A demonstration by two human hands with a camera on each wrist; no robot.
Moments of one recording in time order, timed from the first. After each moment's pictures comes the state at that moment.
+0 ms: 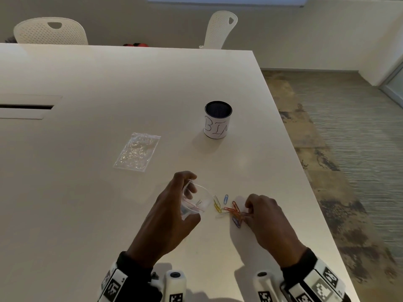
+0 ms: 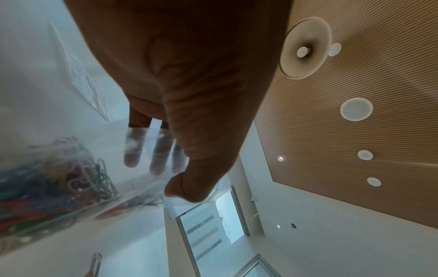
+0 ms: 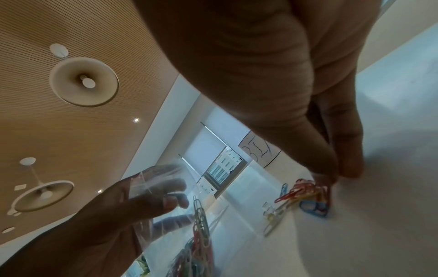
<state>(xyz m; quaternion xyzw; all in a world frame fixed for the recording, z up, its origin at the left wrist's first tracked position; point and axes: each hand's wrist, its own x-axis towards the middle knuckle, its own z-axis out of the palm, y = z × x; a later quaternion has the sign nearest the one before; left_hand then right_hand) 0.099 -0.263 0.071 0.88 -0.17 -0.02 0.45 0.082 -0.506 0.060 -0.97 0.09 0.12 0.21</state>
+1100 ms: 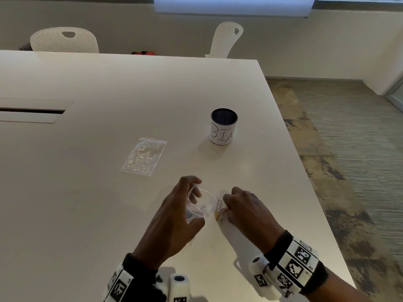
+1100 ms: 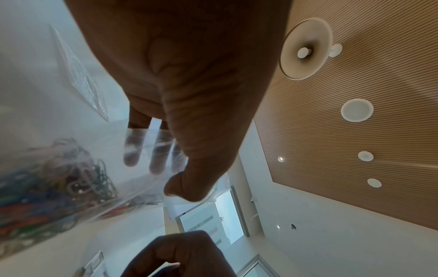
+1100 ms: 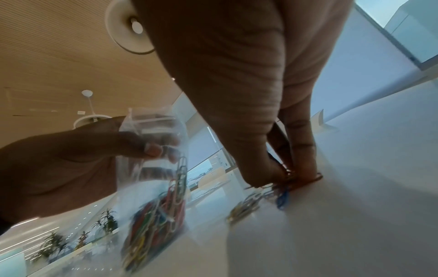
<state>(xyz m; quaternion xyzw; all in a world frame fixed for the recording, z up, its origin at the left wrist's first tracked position) 0.099 -0.261 0.073 0.88 -0.17 -0.01 0.44 0.117 -0.475 0.057 -0.98 -0.15 0.06 0.14</state>
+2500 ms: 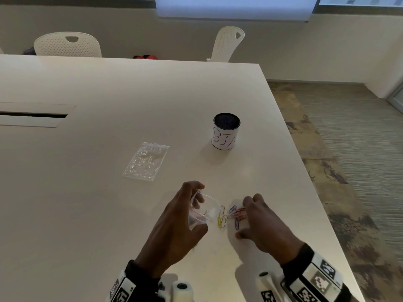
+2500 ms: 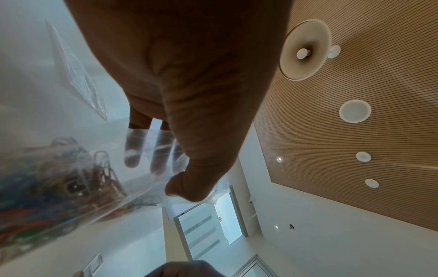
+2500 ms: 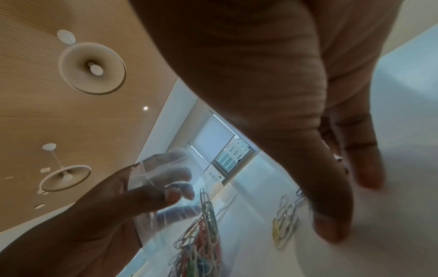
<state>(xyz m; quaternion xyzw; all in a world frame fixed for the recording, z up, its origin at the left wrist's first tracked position) 0.103 -0.260 0.069 0.88 -0.18 -0.01 0.43 0.110 -0.488 0.072 -0.96 0.02 0.22 0.17</state>
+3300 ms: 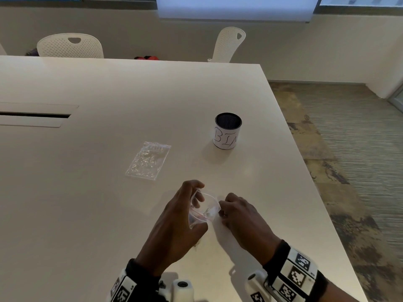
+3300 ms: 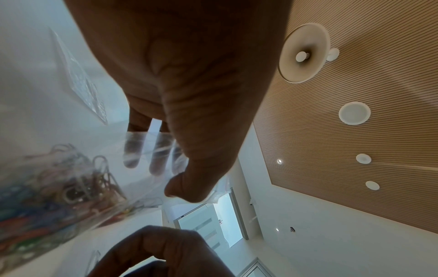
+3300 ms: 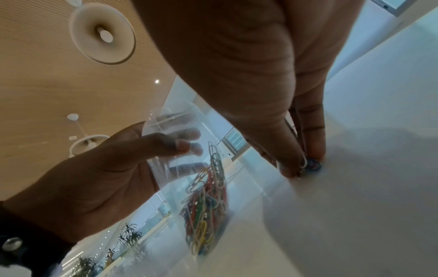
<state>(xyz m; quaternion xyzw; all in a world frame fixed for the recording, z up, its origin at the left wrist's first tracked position) 0.104 -0.255 0.065 0.88 -0.18 -0.01 0.43 0.114 -0.456 0.053 -0.97 -0.12 0.11 0.18</state>
